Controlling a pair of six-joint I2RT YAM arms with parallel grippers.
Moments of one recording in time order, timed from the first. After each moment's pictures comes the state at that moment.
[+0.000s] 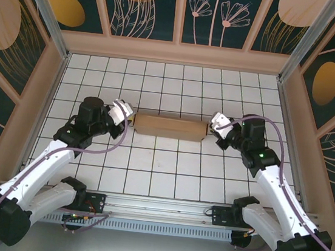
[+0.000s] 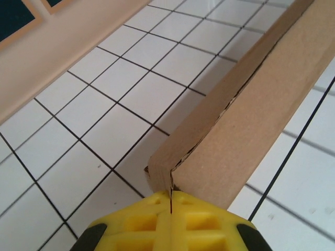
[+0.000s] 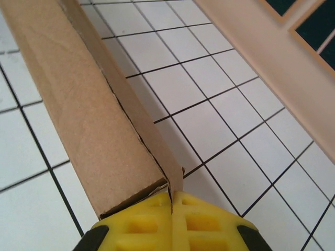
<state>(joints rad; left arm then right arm) -0.39 0.94 0.71 -0.29 0.32 0.37 0.32 0.89 0.71 -0.36 -0.37 -0.65</state>
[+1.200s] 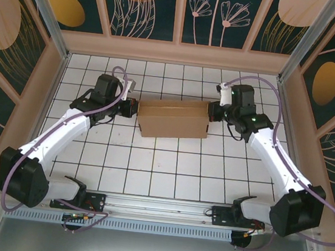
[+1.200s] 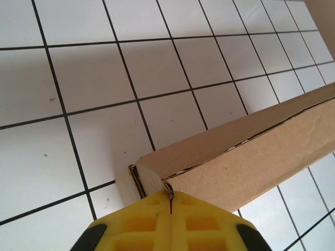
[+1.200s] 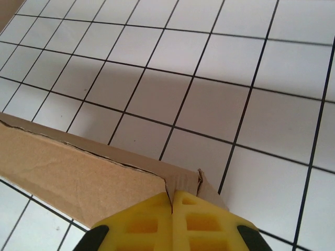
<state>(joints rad) -0.38 1.31 1.04 -0.48 0.30 -0.33 0.37 1.28 1.11 -0.53 -0.22 0.16</state>
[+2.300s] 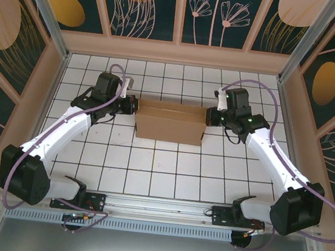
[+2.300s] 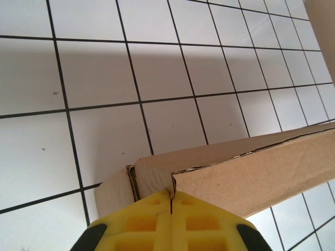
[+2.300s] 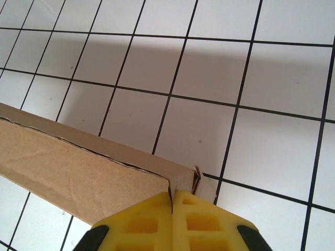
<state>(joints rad) -0.37 1.32 1.06 -0.48 0.28 -0.41 0.41 1.27 1.07 -0.59 -0.18 0.23</state>
